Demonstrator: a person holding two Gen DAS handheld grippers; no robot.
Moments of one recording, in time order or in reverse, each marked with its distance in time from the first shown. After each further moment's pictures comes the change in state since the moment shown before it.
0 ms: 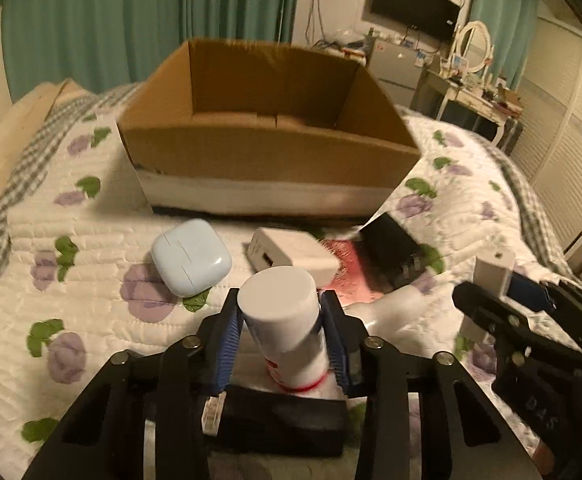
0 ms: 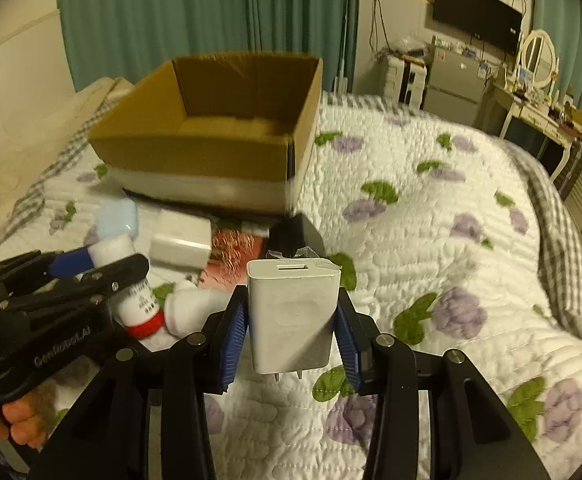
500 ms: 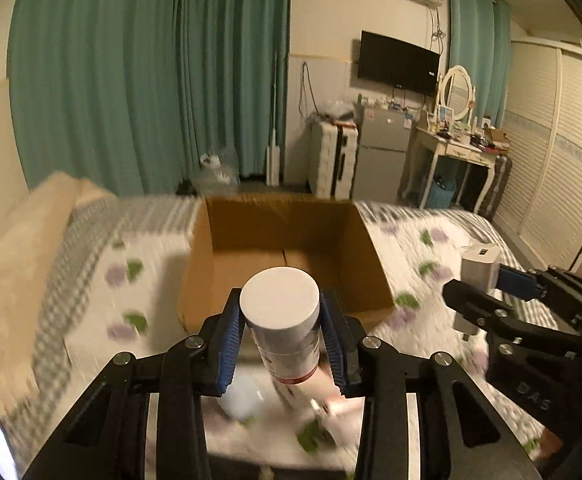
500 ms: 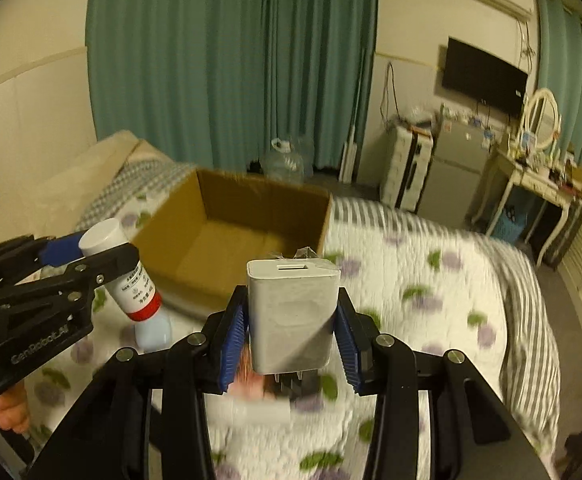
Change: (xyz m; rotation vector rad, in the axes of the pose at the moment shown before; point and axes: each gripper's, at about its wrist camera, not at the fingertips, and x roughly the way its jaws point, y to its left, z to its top) left arm -0.074 0.008 0.103 0.077 -0.248 0.034; right arm -0.062 0.012 0.100 -0.081 -0.205 0.010
